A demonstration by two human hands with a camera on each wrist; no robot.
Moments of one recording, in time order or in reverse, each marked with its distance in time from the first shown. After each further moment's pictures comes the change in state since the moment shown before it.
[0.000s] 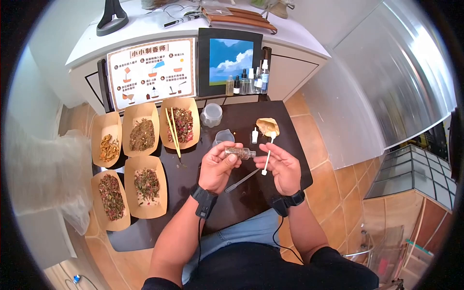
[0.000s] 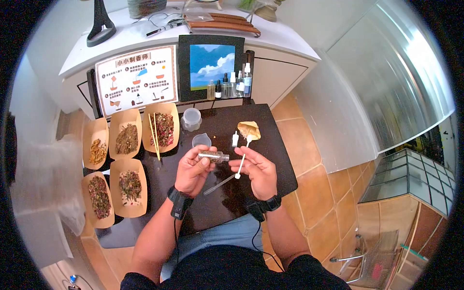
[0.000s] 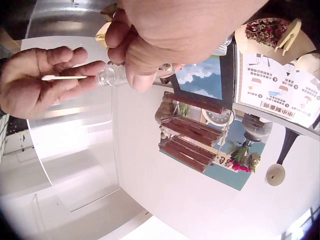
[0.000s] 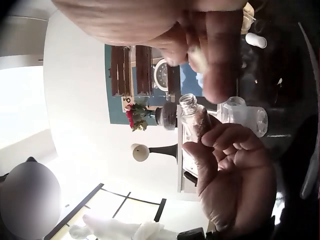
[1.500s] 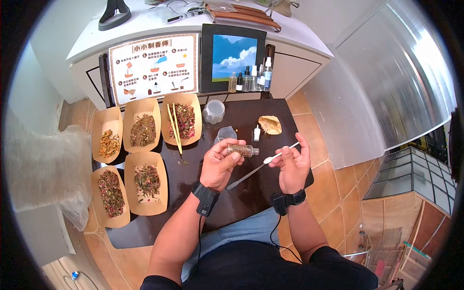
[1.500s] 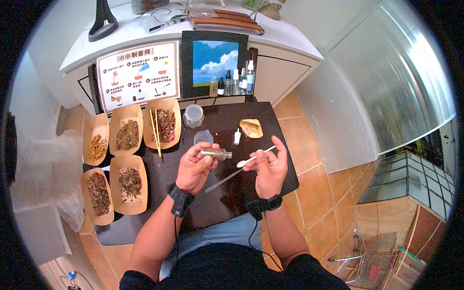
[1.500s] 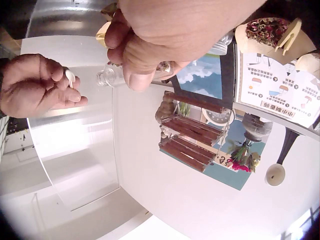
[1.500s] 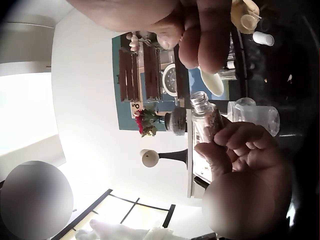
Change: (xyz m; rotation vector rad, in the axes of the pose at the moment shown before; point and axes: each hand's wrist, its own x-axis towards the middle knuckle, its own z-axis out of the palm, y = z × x) left_hand 0.000 0.001 0.000 0.023 -0.041 -0.006; right_hand 0.001 -0.002 0.005 -0.212 0.205 -0.241
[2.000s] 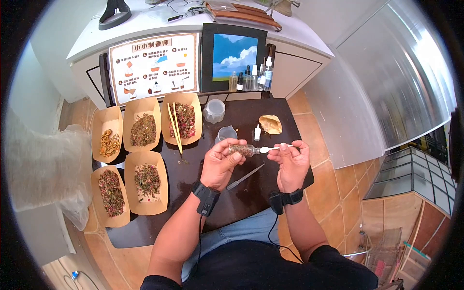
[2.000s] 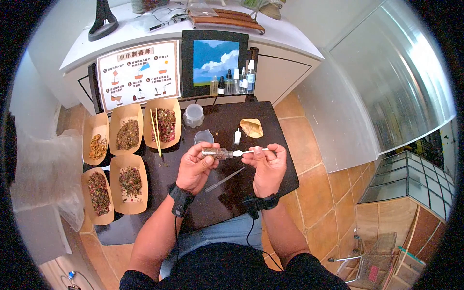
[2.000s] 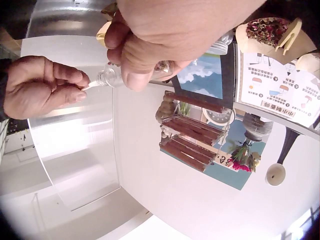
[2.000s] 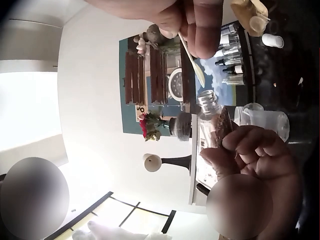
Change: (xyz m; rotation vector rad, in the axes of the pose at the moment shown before) left_hand 0.000 0.001 0.005 0.022 0.009 0.011; right_hand 0.005 0.007 0.010 0.104 0.128 -0.023
